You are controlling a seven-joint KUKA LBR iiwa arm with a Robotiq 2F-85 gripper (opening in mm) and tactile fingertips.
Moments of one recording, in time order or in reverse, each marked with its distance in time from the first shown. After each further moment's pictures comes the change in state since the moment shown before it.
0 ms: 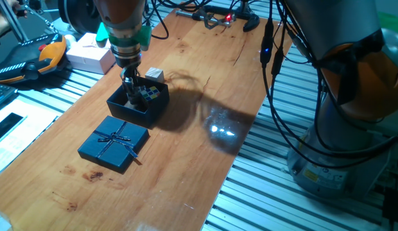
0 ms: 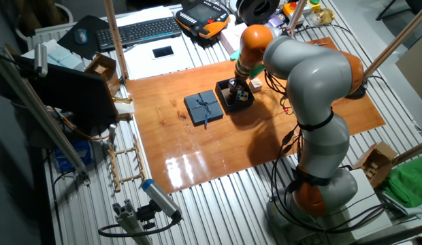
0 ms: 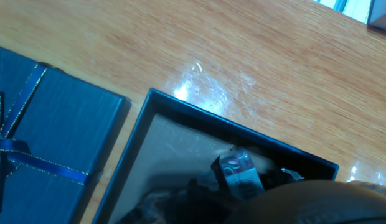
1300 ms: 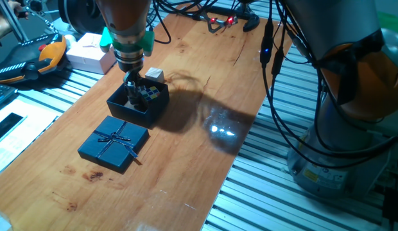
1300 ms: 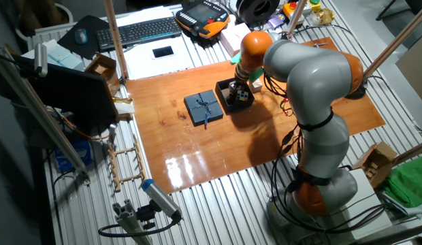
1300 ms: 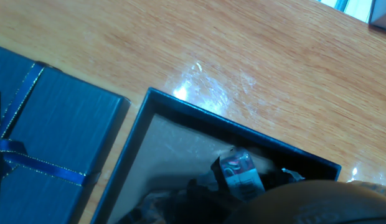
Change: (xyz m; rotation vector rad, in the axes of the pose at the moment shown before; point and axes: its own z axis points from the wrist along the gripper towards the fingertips) arm 0.002 -0.002 0.013 0.022 -0.029 -0.003
